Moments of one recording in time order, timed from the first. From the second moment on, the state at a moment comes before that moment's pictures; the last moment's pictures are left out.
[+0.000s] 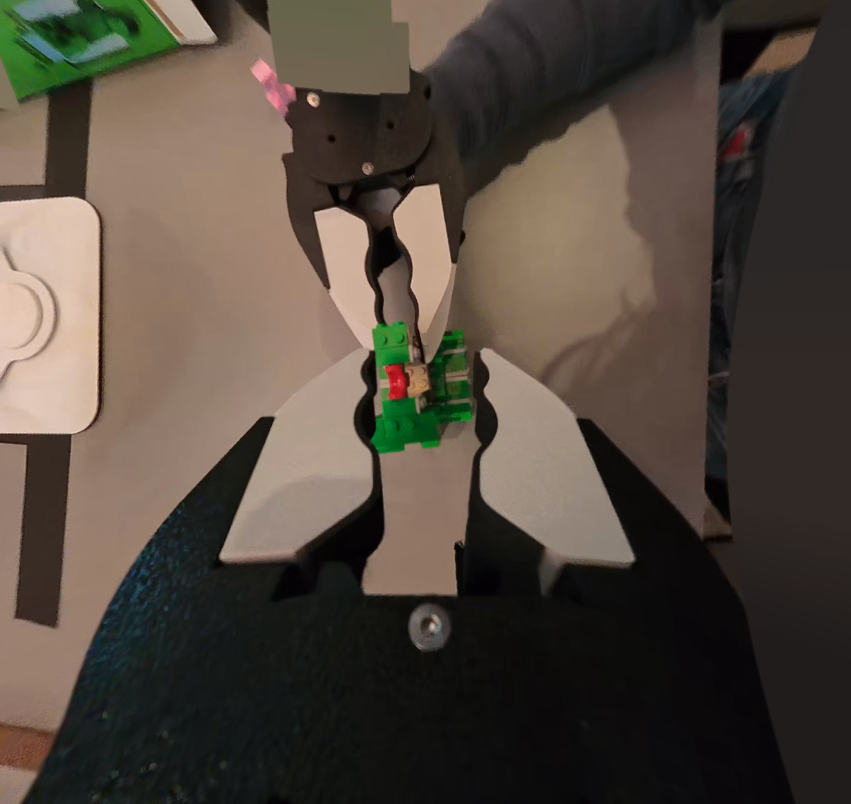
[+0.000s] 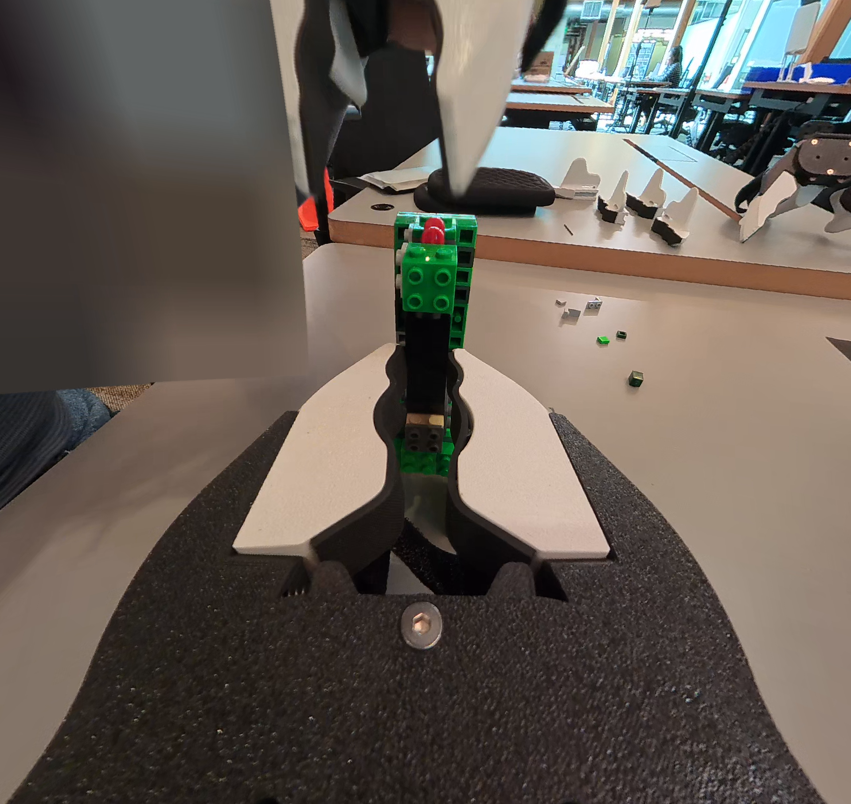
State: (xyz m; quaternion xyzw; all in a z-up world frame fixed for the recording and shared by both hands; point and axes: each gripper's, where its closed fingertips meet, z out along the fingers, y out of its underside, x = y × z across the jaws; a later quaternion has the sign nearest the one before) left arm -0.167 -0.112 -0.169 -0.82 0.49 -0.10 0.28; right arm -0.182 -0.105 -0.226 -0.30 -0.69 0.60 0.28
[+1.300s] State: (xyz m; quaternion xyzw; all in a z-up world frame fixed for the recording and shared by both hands) left arm -0.209 -0.128 -0.275 -0.82 0.25 -0.23 0.45; right arm -0.169 -0.090 -0.208 -0.31 -0.69 0.54 0.37
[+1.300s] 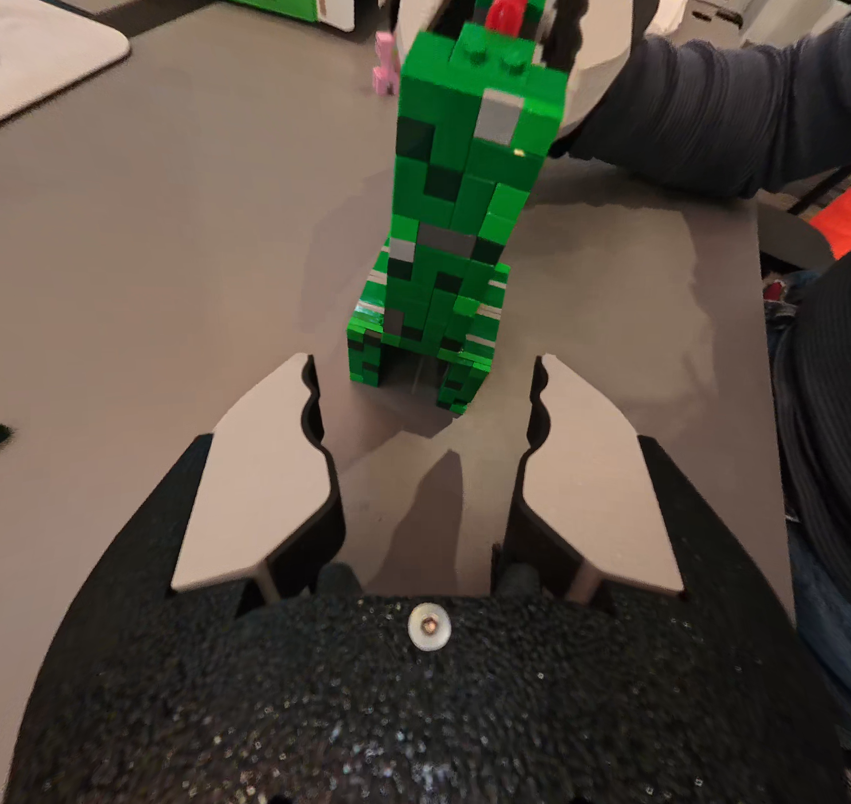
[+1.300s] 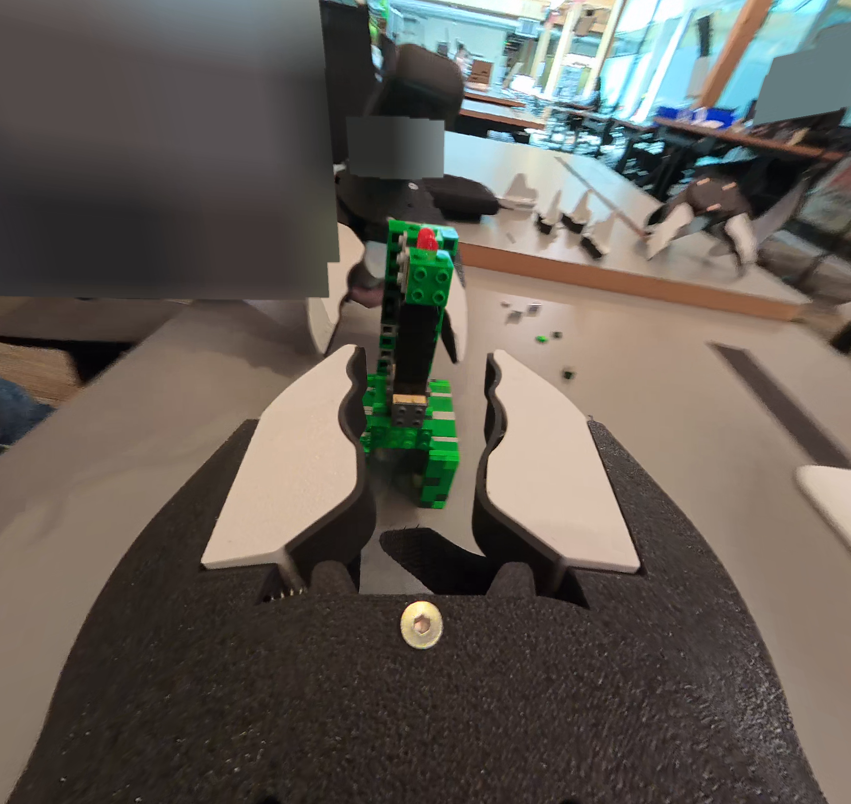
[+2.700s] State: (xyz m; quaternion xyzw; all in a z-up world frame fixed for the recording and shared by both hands) left arm -0.147 -0.161 -0.272 -0.83 0.12 -0.22 0.50; right arm -0.109 -0.104 -0.268 -0.54 -0.61 0.43 0.38
